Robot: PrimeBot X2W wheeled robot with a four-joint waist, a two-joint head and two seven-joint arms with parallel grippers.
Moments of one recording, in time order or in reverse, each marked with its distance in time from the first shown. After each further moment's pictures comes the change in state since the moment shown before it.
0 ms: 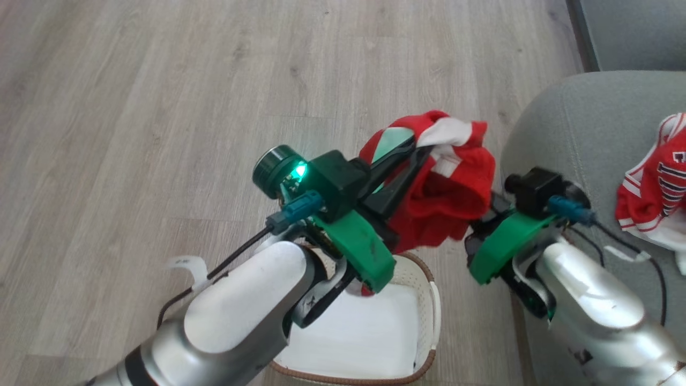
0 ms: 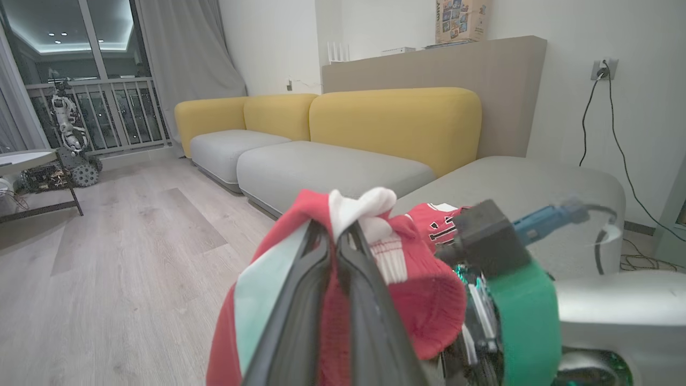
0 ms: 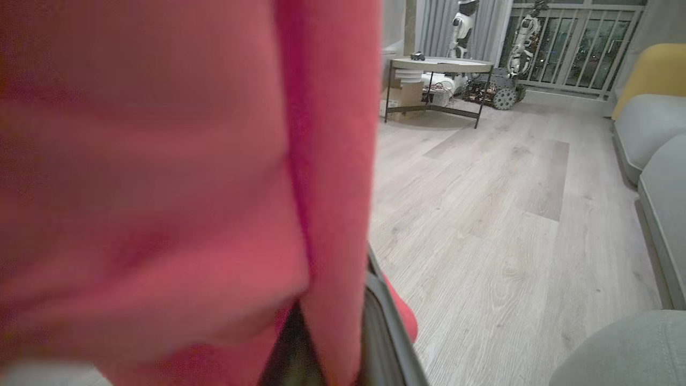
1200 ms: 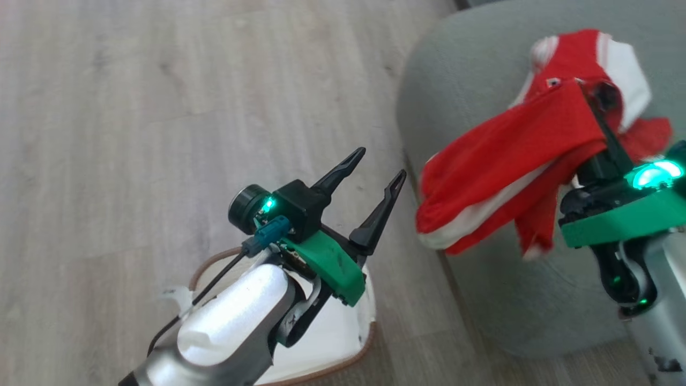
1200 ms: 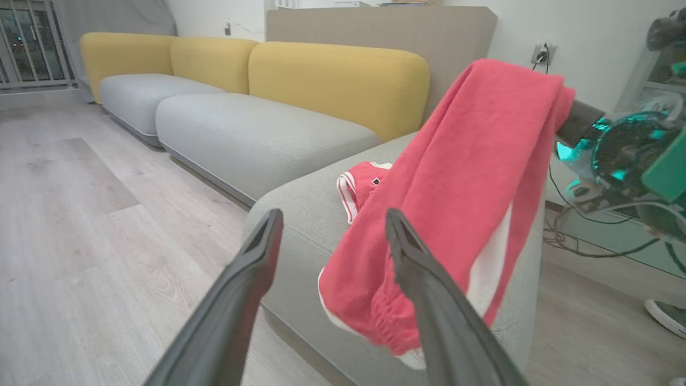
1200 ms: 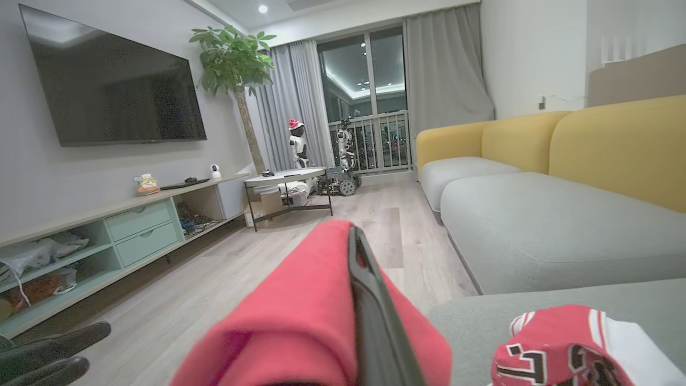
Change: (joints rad) left arm 0.104 0.023 0.017 0.113 -0.040 0.025 -0.115; right arm 0.191 -0.062 -0.444 -0.433 0.070 0.000 0.000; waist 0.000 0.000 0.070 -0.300
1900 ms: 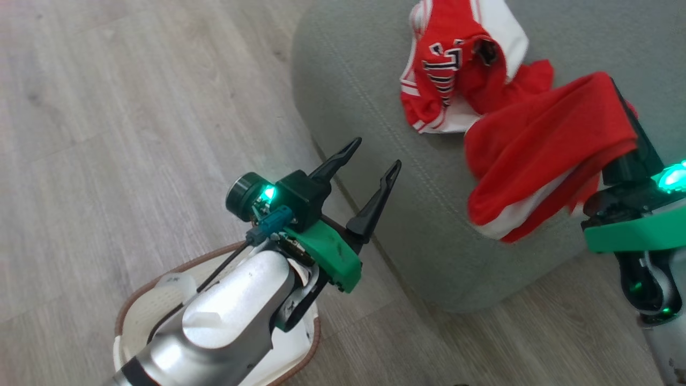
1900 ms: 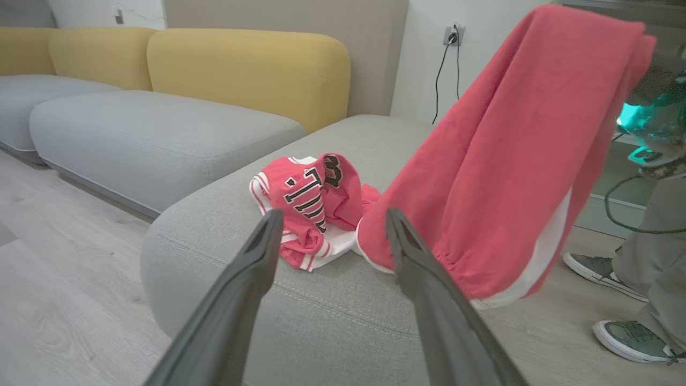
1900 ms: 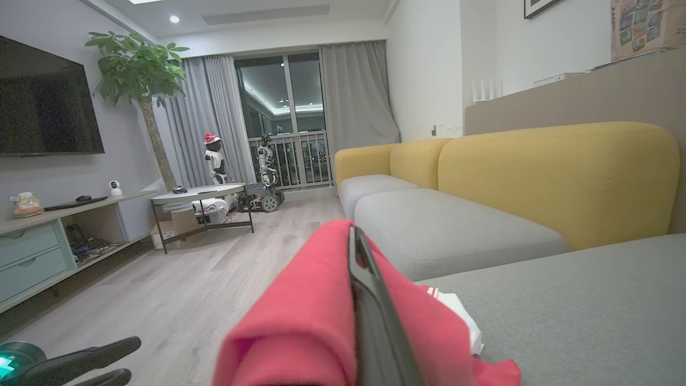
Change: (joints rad) left arm -0.053 -0.016 -0.012 0.106 0.026 -0.029 -0.044; right arm 0.058 -0.018 -0.068 -0.117 0.000 0.000 0.000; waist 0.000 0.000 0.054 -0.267
